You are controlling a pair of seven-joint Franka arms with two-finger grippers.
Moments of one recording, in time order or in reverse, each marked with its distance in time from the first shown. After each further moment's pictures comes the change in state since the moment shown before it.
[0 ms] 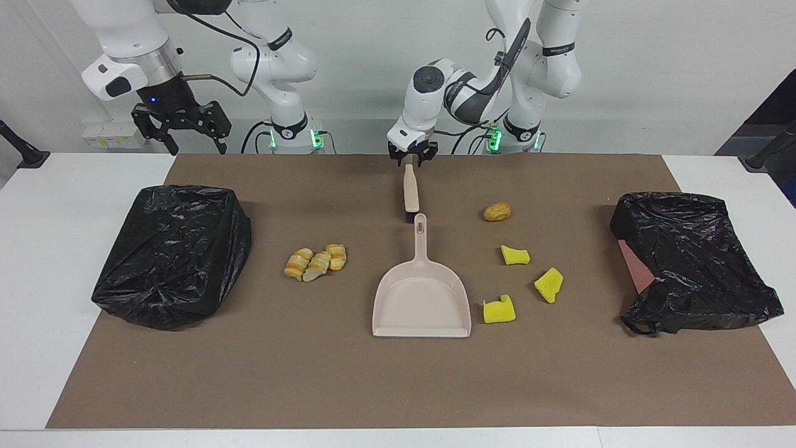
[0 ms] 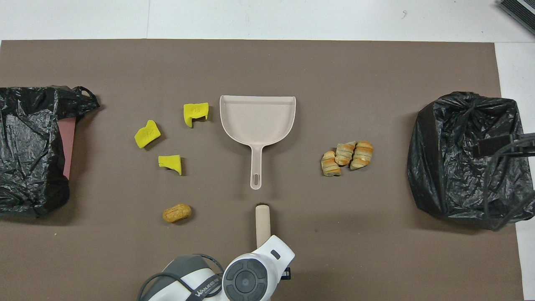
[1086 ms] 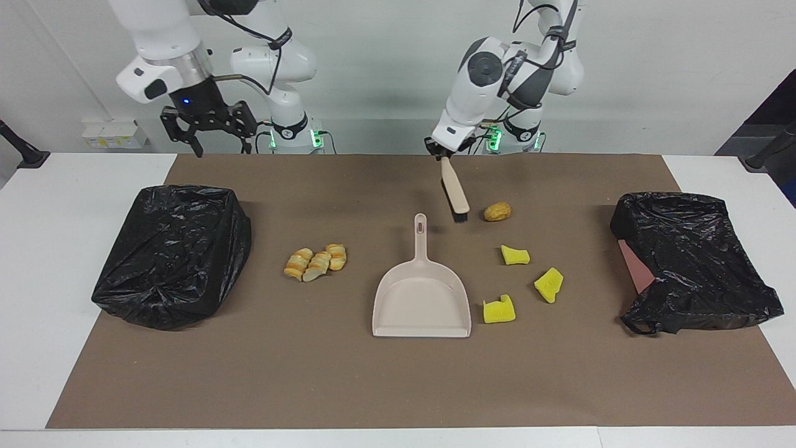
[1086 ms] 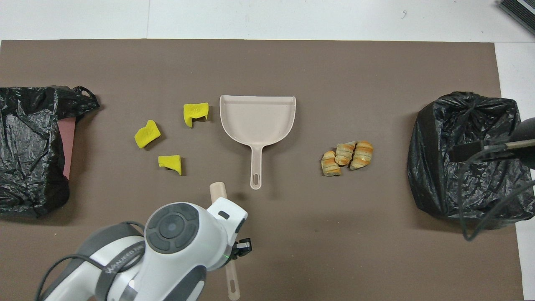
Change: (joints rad) left arm 0.307 -0.143 0.042 0.149 0.036 -0.403 0.003; right arm 0.072 -0.002 0.060 -0.059 0.008 0.080 0.083
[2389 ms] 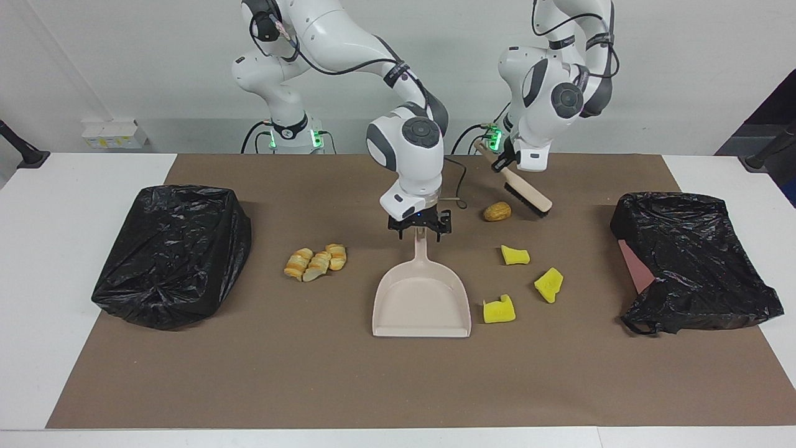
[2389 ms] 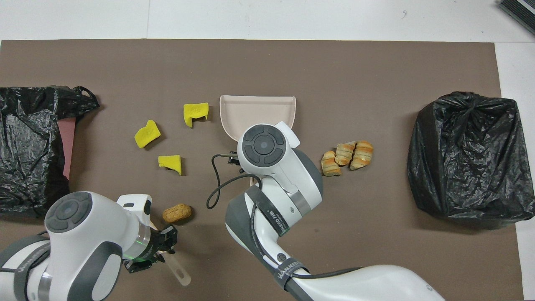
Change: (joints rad) left arm 0.295 -0.119 -0.028 -0.306 -0.038 0.083 -0.204; right arm 0.541 0.556 0.000 0.065 -0.001 0.516 0.717
